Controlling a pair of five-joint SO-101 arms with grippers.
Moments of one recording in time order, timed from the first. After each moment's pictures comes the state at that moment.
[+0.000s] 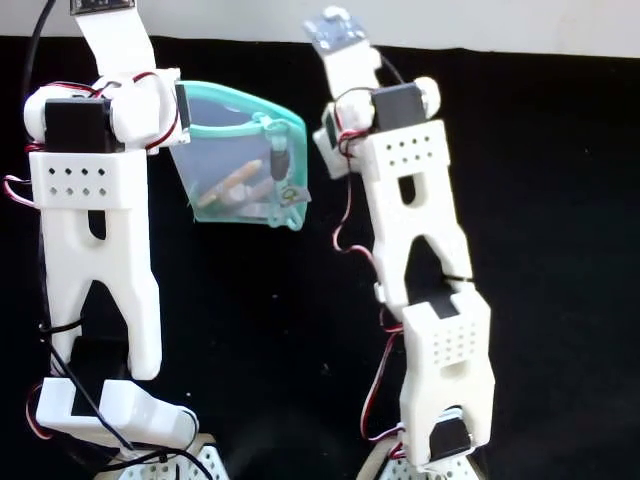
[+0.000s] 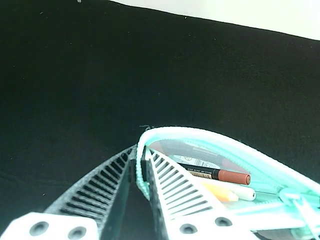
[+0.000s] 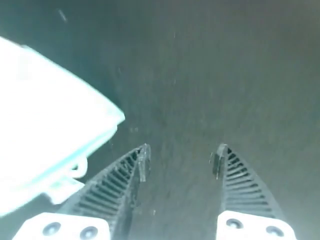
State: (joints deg) left arm -3.4 6.8 -32.5 89.7 13.1; right arm -21.8 31.3 -58.6 100.5 8.8
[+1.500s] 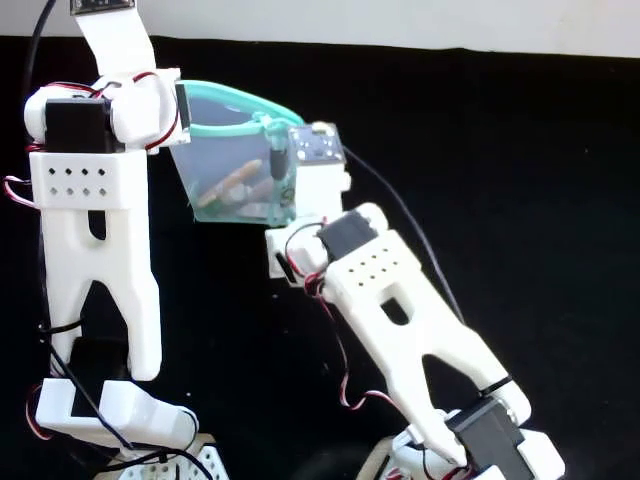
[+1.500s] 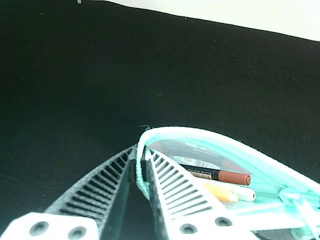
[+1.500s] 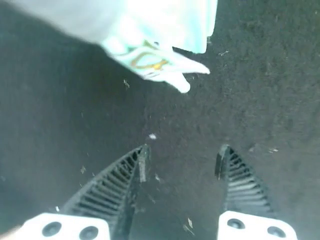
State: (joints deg) left arm -3.4 6.8 -32.0 89.2 13.1; right arm -39.8 -13.7 20.1 64.0 -24.8
